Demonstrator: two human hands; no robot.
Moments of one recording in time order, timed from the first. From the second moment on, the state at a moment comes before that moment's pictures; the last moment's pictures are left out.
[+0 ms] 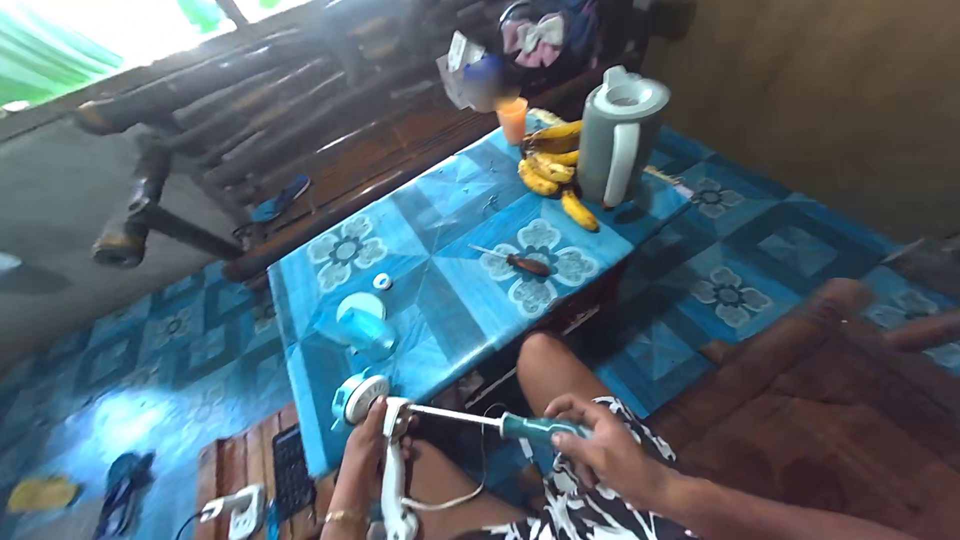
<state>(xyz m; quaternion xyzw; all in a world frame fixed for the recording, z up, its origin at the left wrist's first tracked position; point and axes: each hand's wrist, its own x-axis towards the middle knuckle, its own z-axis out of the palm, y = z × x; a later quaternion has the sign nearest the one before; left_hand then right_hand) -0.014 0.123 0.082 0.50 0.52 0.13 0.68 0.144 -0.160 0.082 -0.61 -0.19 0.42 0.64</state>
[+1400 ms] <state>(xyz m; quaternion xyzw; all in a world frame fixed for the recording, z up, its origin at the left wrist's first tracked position) -0.010 0.130 0.076 0.46 0.53 0.11 0.70 0.125 -0.173 0.056 -0.51 -0.10 0.51 0.68</state>
